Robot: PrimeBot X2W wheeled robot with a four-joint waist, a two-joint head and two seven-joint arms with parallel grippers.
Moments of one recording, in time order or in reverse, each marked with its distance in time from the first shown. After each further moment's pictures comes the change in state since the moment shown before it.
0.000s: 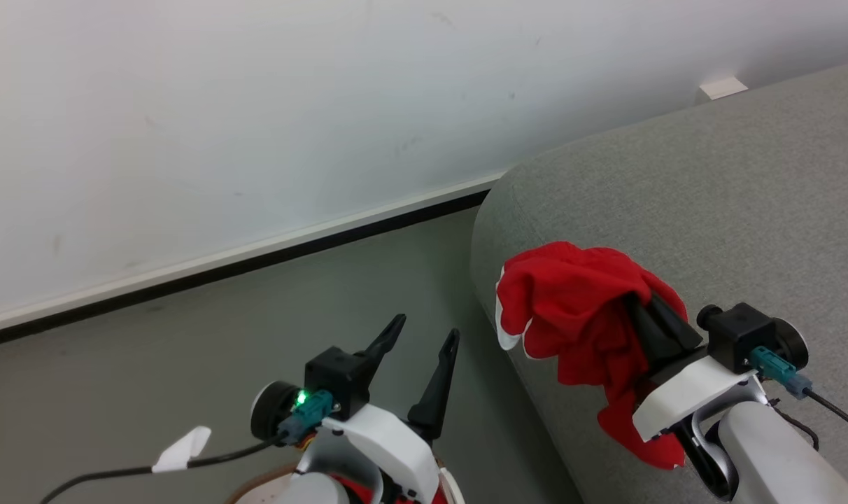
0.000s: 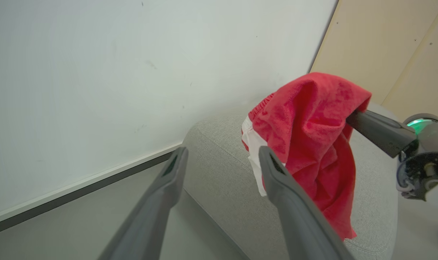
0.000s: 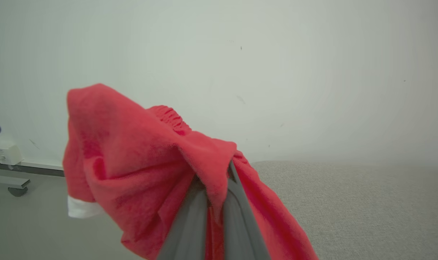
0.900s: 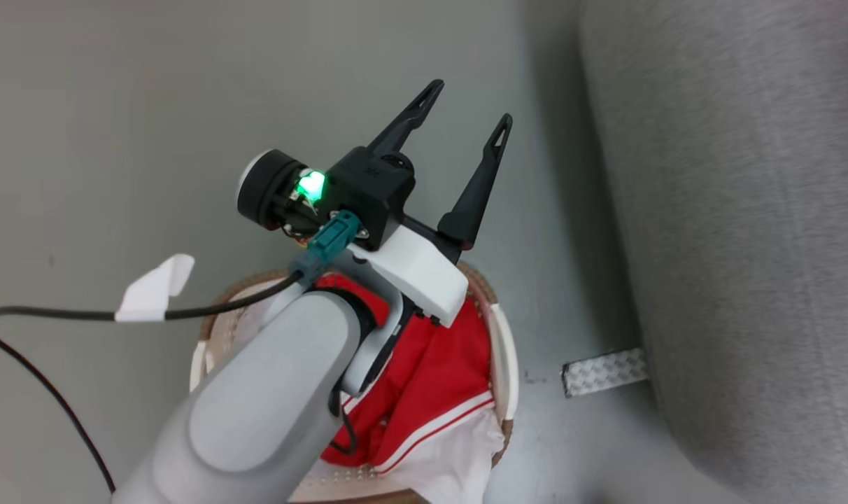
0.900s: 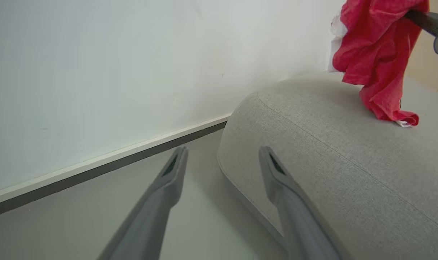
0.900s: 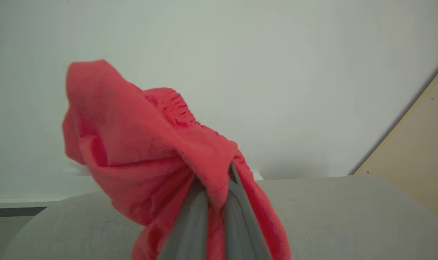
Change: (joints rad) left arm -0.452 0.009 -0.006 -0.039 0.140 -0.053 0.082; right arm -0.546 -0.305 -0.597 0.161 -0.150 0.000 0.063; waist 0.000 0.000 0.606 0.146
